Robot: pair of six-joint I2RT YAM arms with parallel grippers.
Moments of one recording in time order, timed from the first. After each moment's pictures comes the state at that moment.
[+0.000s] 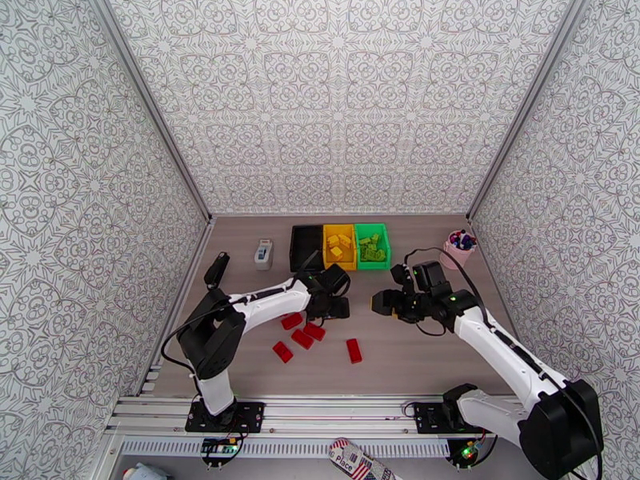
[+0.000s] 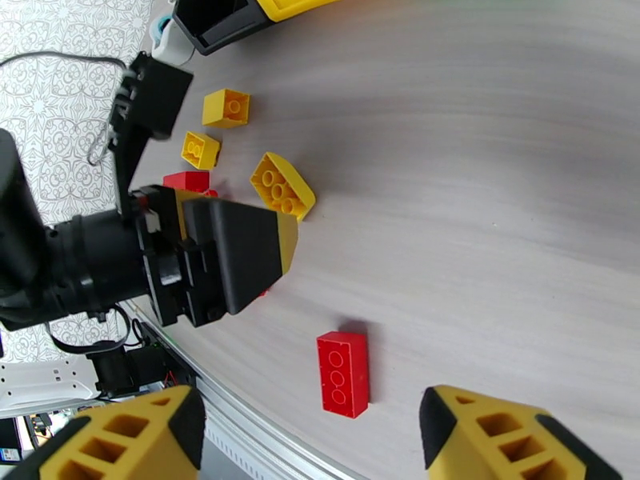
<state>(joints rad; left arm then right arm) -0.81 1.82 1.22 -0.68 0.00 -0.86 0.36 1.16 0.82 -0.62 -0.54 0.55</state>
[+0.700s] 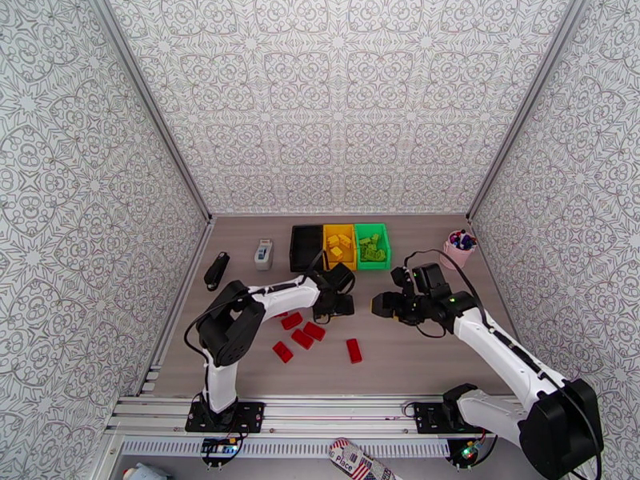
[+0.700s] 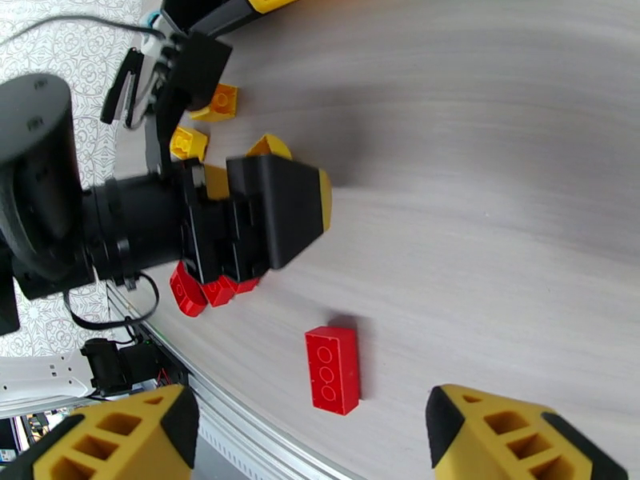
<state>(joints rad) -0.79 1.98 1.35 -0.64 0.00 -0.85 0.36 1.16 0.80 -0.63 -0.53 0.55</state>
